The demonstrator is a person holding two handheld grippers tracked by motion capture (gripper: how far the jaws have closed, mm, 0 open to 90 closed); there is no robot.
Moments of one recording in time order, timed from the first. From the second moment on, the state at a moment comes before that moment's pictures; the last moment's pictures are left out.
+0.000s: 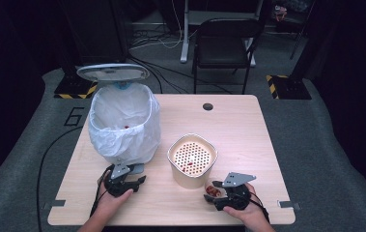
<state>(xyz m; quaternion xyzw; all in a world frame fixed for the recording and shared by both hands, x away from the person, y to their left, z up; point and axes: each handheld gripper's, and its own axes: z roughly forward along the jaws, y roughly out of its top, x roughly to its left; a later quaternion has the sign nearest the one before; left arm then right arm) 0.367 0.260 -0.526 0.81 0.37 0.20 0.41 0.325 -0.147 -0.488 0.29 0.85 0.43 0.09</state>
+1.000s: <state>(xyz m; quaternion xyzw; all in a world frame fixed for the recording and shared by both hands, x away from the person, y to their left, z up) 0.367 0.260 -0.526 0.81 0.37 0.20 0.41 0.358 -0.190 -0.452 0.31 0.84 0.43 0.13</state>
